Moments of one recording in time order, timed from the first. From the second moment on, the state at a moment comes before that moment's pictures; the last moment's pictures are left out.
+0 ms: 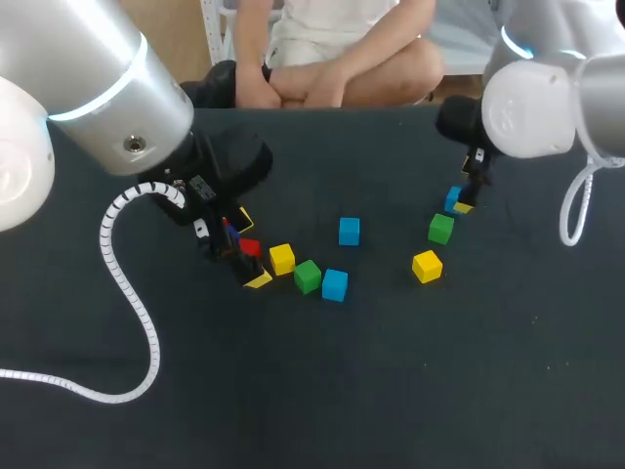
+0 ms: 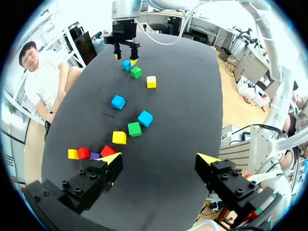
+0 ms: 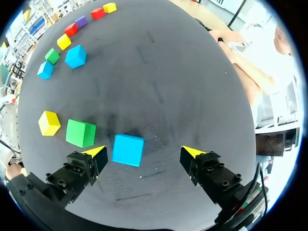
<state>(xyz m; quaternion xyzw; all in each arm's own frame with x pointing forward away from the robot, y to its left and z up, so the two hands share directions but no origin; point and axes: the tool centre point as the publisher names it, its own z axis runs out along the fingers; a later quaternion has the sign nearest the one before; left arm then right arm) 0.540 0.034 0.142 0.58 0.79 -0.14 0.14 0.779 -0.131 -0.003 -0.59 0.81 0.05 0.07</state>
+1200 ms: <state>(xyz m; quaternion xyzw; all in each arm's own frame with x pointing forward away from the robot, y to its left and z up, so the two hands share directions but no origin) 0.540 0.034 0.142 0.58 0.79 -0.14 0.14 0.787 -0.122 -0.015 -0.58 0.81 0.04 0.05</state>
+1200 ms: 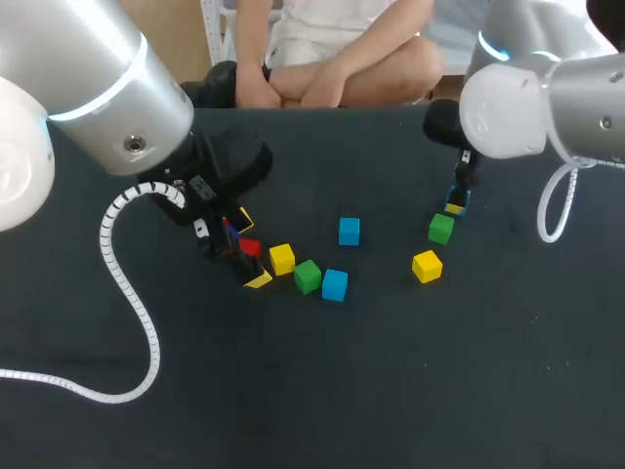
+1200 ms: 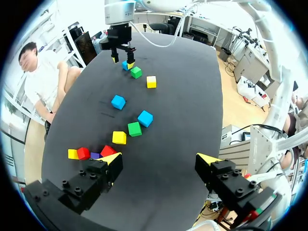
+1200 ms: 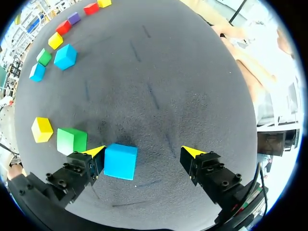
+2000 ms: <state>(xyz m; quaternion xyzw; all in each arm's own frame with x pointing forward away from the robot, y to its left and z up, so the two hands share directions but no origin) 0.540 0.034 0.142 0.58 0.79 -0.14 0.14 0.785 -0.131 -0.015 -0.57 0.82 0.07 0.05</state>
